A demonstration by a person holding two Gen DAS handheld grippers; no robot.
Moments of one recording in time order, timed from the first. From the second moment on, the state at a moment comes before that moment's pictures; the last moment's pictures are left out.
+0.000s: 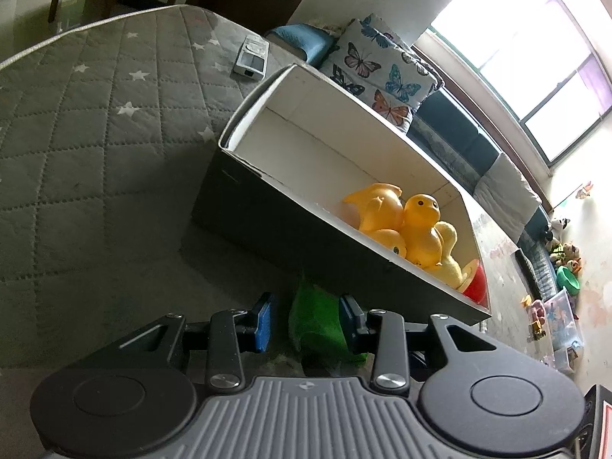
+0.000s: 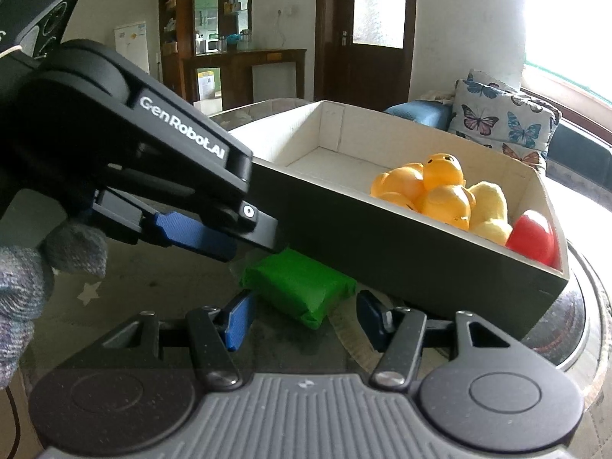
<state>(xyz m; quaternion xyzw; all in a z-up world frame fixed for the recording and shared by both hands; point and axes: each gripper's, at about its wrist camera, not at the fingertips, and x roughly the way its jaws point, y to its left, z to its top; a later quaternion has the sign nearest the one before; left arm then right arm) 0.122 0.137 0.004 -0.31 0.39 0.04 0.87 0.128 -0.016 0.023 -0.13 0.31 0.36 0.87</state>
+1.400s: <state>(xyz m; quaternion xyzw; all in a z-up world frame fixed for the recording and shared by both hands) 0.109 0.139 0.009 -0.32 0.39 0.03 0.87 0.119 -0.013 0.032 -0.14 0.29 0.37 0.87</state>
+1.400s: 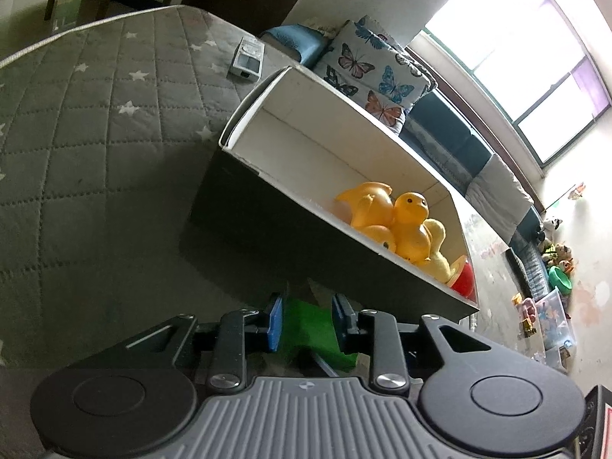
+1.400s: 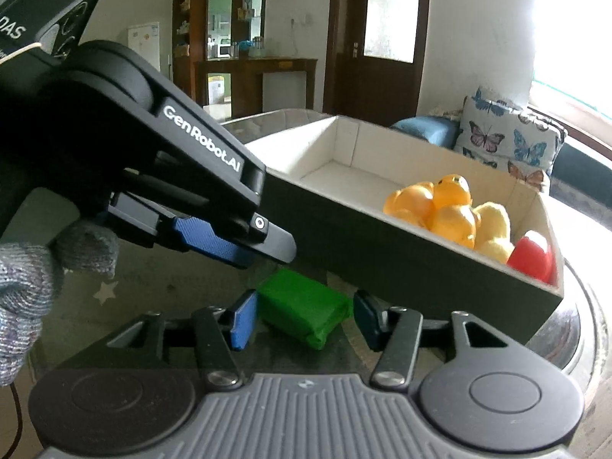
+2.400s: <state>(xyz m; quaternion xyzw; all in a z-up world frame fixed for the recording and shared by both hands) 0.129 0.123 0.065 -0.30 0.33 -0.01 0.90 0.125 -0.018 0.082 -0.13 0.21 0.34 0.91</state>
